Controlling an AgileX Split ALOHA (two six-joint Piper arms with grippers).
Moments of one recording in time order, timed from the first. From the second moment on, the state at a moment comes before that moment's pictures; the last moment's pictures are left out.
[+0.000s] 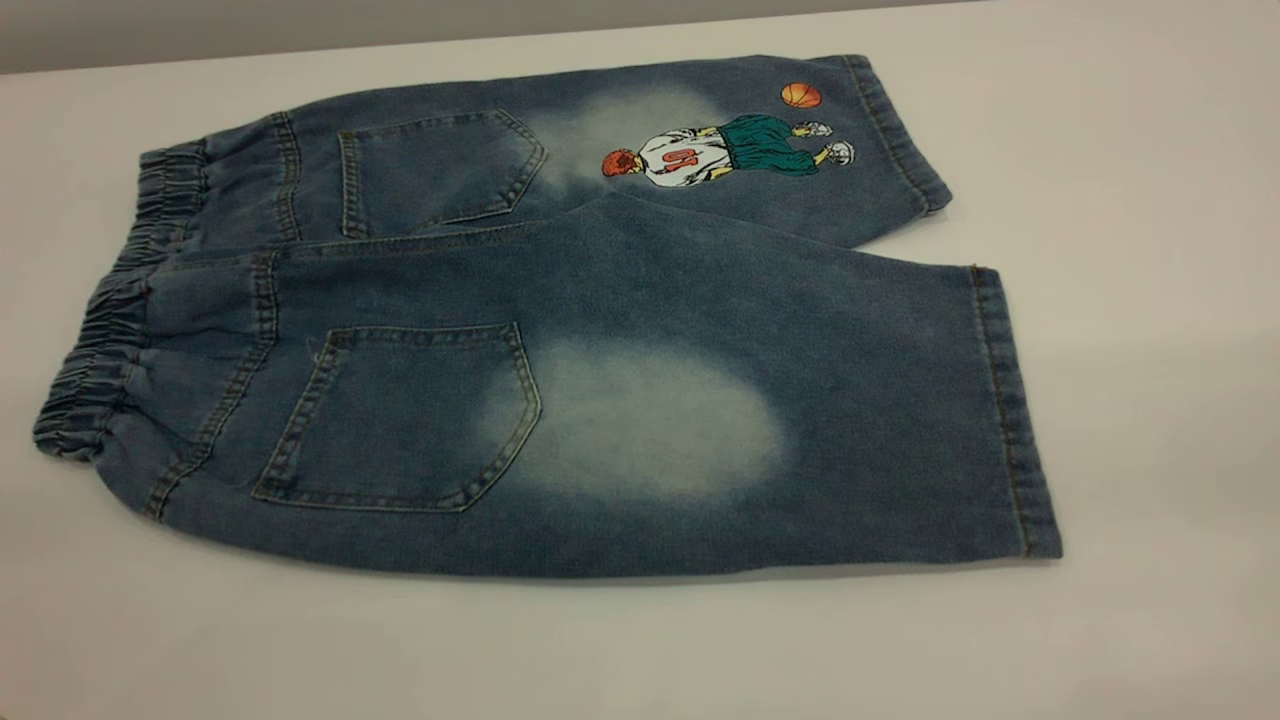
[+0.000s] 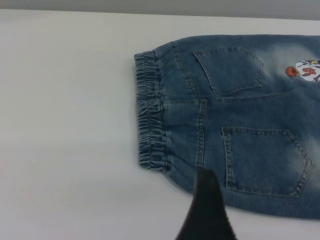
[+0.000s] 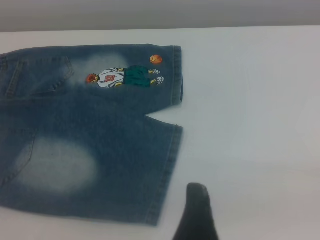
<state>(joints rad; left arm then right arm) -0.04 0.00 -0.50 -0.03 1.08 -0.06 0.13 0.00 -0.51 0.11 1.06 0.02</state>
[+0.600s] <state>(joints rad) -0.04 0.00 -0.52 -0.03 1.10 -0.06 0.13 0.00 -0.51 0.16 1.05 0.02</state>
